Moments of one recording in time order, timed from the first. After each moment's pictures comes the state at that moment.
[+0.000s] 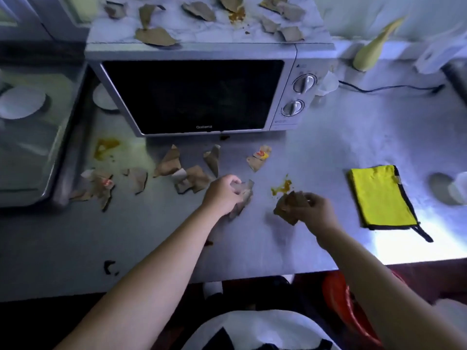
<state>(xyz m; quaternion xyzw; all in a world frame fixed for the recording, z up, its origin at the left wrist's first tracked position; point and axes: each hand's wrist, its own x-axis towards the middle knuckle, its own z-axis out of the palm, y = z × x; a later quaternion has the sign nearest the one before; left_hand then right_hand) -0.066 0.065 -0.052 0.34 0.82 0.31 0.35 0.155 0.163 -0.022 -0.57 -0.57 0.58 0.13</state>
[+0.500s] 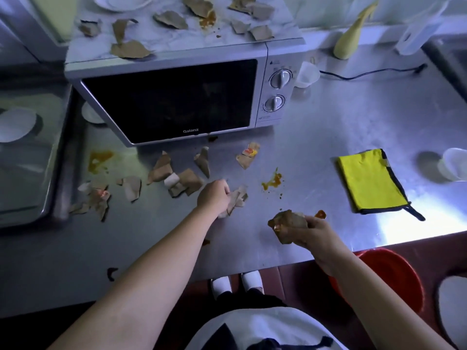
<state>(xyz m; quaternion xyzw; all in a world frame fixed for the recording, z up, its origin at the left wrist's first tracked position) -0.060 0.075 -0.060 0.39 0.87 0.14 0.28 0.201 0.111 0.007 -0.48 -0.48 0.73 0.11</state>
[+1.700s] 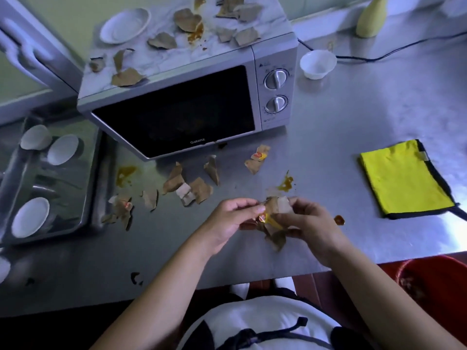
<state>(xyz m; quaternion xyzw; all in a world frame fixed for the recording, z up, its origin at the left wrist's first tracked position) 0.002 0.049 0.036 0.19 0.64 0.46 0.59 0.176 0.144 0.017 -0.40 -0.41 0.80 0.16</state>
